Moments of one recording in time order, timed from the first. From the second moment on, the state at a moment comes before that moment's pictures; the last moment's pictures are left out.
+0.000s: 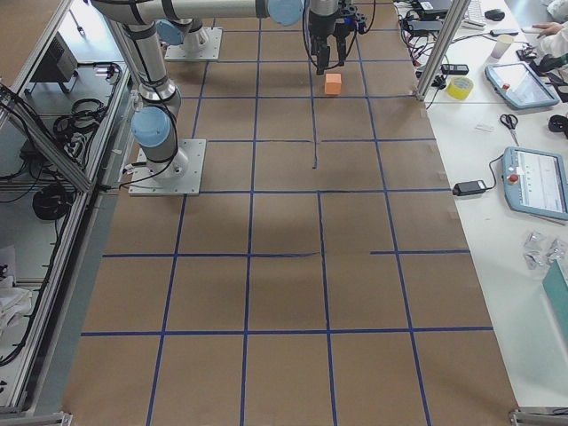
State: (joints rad) left arm -1.83 -2.15 -1.42 -1.02 1.62 -0.25; right arm 1.57 -1.50 1.47 -1.56 -1.55 -0.14
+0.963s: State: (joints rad) left arm -1.89 -2.26 -1.42 -0.97 1.62 -0.27; right arm 1.57 -1.54 1.50 -1.51 -1.57 -0.07
